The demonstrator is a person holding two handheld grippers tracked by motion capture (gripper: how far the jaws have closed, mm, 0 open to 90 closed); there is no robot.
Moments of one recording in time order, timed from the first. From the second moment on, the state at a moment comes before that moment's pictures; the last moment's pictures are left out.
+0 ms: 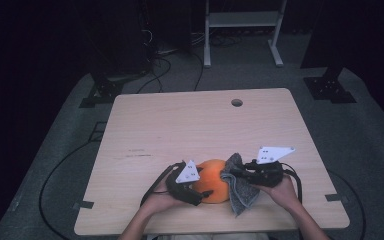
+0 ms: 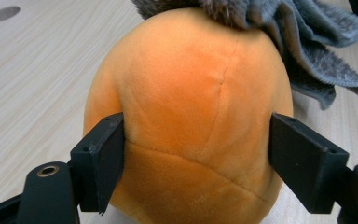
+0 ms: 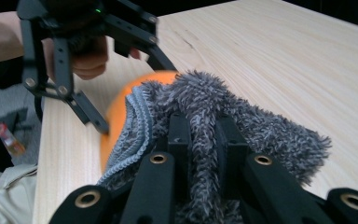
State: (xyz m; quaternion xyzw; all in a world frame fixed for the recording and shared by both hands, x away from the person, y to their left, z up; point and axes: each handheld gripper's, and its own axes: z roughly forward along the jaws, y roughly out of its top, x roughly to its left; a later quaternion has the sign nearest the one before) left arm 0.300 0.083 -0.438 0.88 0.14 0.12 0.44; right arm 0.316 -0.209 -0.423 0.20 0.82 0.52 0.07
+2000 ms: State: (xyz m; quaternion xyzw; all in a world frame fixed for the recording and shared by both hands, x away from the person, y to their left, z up) left arm 0.308 0.074 -0.433 0.87 0.13 0.11 0.46; right arm 0.303 -0.222 -0.419 0.22 0.84 0.49 0.09
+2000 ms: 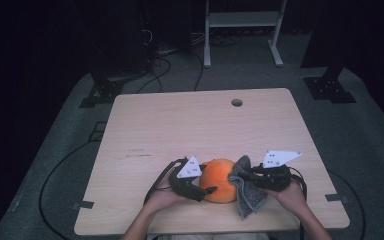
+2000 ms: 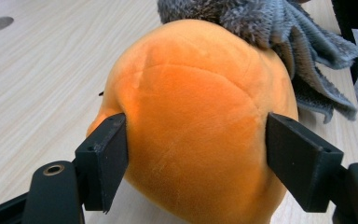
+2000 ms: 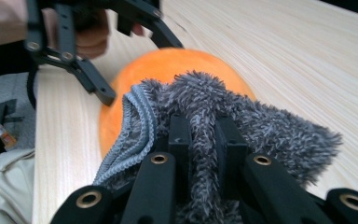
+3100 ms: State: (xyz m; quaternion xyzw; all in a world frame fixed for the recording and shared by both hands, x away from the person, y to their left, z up) left arm 0.307 0.072 -0.435 0.87 0.17 0.07 0.47; right arm 0.288 -0.237 -0.407 0.22 0.83 0.50 0.12
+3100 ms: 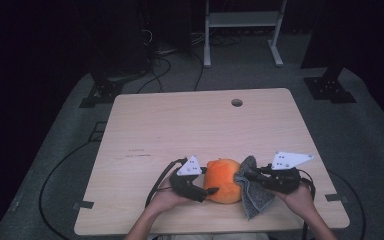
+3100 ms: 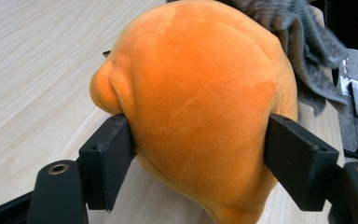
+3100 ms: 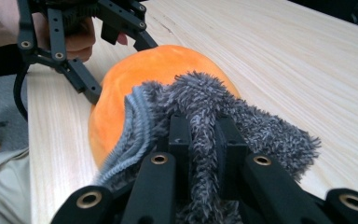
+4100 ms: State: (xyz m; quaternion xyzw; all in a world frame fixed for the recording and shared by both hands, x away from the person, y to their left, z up) left arm 0.295 0.054 -0.430 0.86 0.16 0.08 0.48; right arm 0.282 -0.217 -0.394 0.16 0.85 0.46 0.17
